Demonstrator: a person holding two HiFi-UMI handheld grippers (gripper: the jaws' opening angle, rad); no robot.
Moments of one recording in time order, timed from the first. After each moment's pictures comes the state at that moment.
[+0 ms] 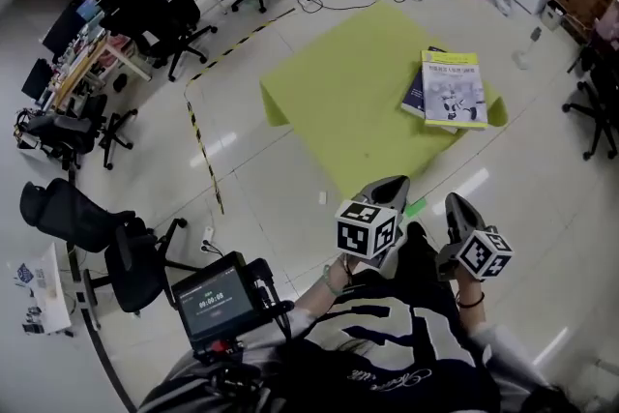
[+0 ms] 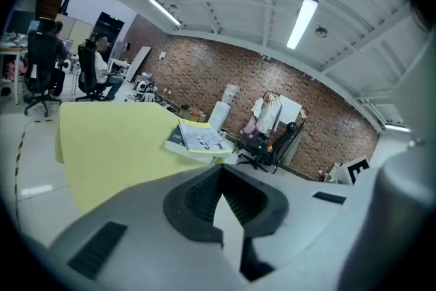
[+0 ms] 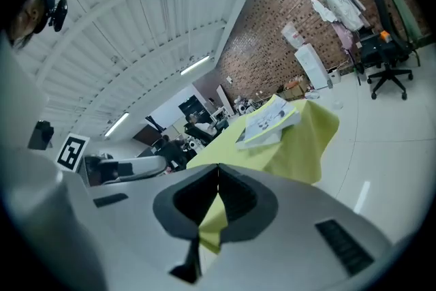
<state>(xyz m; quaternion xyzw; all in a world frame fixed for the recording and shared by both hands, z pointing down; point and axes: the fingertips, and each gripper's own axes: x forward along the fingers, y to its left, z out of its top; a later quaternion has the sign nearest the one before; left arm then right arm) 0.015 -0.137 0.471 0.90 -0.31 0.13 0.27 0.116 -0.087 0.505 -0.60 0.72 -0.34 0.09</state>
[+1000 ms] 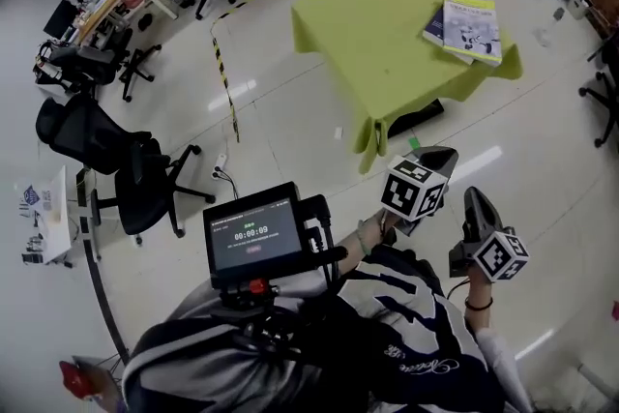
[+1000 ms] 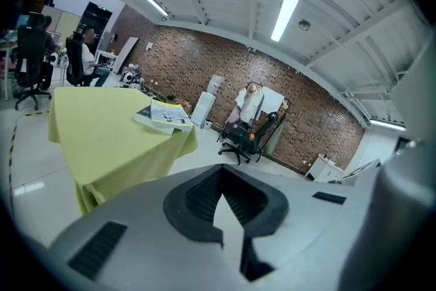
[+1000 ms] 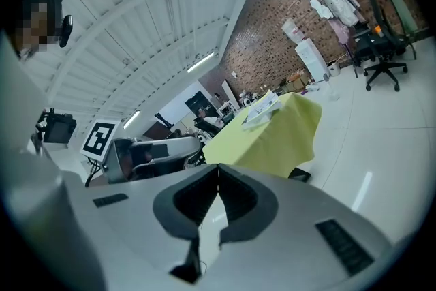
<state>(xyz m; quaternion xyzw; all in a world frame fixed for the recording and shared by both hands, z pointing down) 0.069 0.054 0.470 0.91 -0.25 0.15 0.28 0.109 0.125 0.494 -0.56 0.74 -0.36 0.09</state>
